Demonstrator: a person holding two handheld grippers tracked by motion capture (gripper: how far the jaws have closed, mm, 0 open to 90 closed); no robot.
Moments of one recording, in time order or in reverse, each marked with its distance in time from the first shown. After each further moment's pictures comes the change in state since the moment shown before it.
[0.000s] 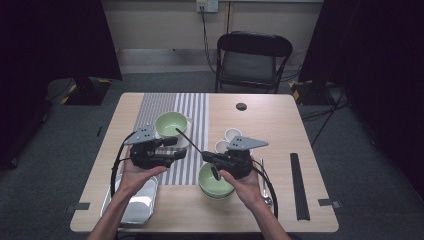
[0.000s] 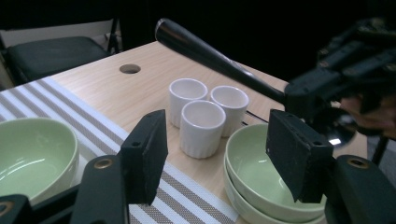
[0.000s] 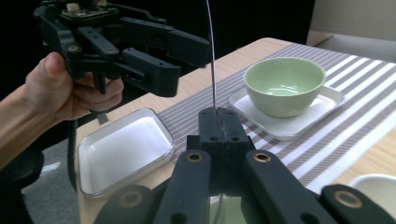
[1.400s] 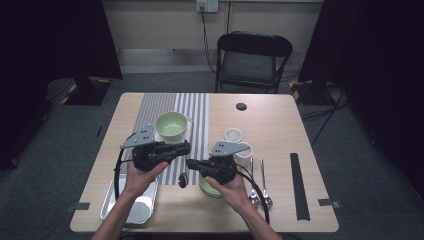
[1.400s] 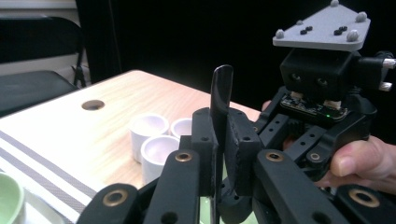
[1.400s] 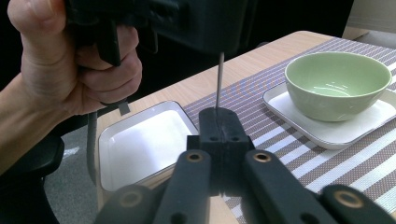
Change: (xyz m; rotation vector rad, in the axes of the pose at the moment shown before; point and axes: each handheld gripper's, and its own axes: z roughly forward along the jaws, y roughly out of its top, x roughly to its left) left arm -0.020 0.011 -0.002 -0.101 -0.117 0.041; right arm 0.020 -0.007 0.031 0.030 0.089 -0.038
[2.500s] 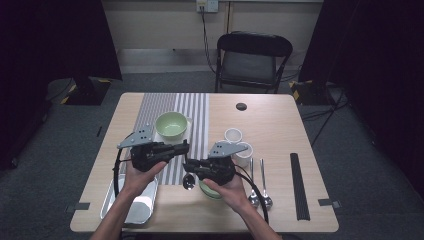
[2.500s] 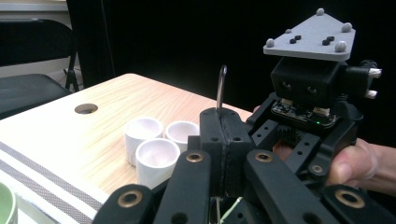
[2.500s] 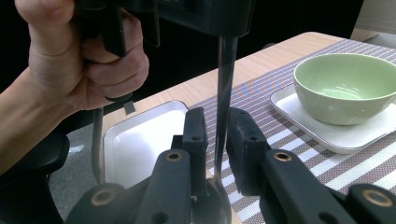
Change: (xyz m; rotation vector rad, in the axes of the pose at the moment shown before) left arm 0.002 0.001 -0.007 -0.038 -0.017 -0.002; right arm 0.001 -0.001 0.004 -0.004 0.030 -0.012
